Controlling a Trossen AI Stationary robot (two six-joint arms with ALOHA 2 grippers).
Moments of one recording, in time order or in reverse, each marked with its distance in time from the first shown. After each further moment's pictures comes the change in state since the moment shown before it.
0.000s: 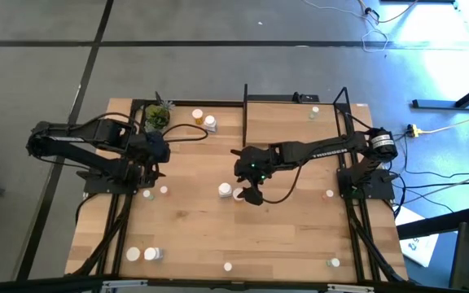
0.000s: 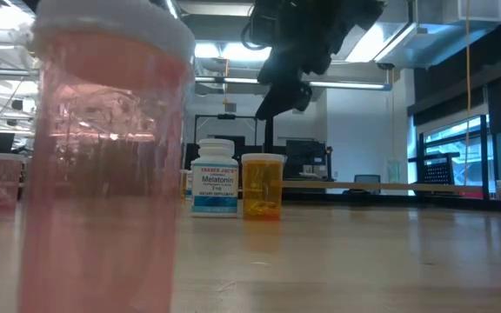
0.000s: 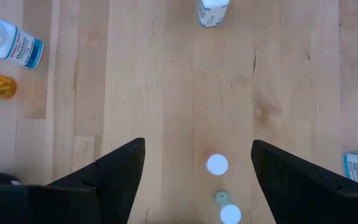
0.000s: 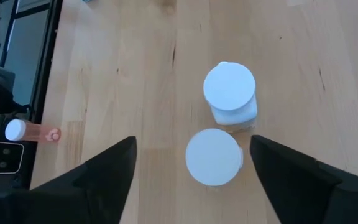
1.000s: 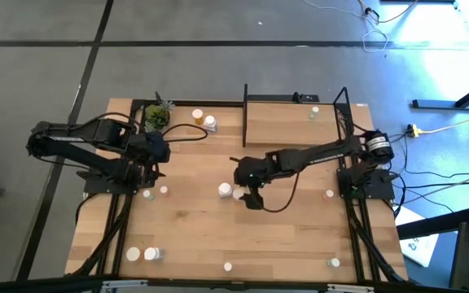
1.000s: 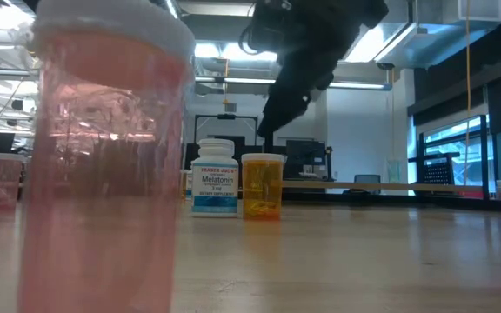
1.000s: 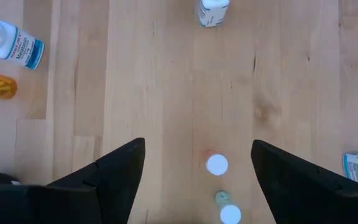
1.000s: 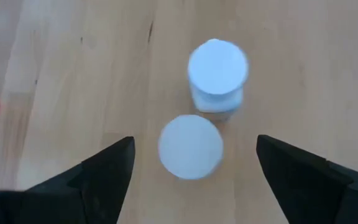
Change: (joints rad) left arm 0.000 0.000 0.001 0.000 0.000 0.000; right arm 0.055 0.045 0.000 -0.028 0.171 -0.131
